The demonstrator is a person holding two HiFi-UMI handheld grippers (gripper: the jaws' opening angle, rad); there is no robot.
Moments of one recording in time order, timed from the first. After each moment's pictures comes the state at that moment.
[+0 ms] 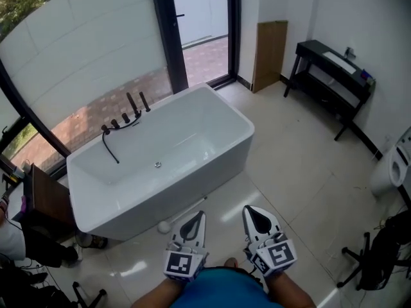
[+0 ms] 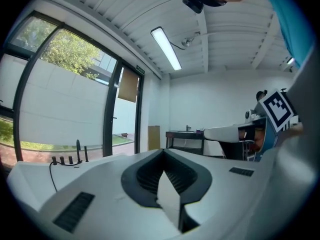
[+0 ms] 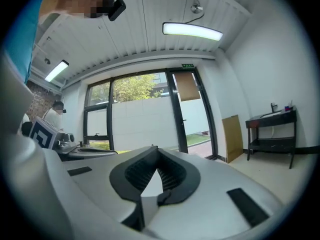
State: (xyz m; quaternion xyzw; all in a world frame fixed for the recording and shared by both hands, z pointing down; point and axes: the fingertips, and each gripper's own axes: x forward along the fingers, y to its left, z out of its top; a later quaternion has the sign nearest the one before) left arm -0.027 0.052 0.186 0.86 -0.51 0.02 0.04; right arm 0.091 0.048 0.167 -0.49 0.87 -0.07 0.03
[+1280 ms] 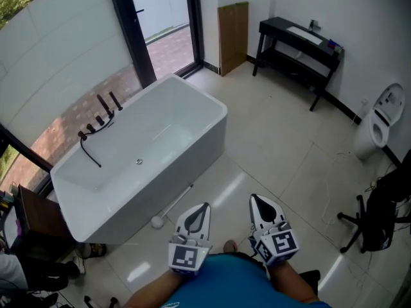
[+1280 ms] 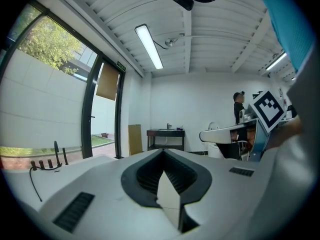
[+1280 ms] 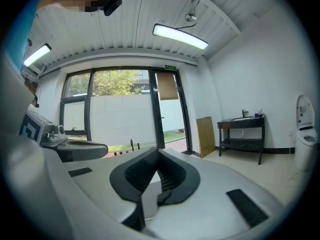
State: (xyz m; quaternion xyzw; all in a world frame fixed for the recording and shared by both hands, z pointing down) left arm 0.038 0.097 0.193 0.91 -0.41 0.04 0.01; right arm 0.164 0.106 0.188 -0.60 0.79 -0.08 0.01
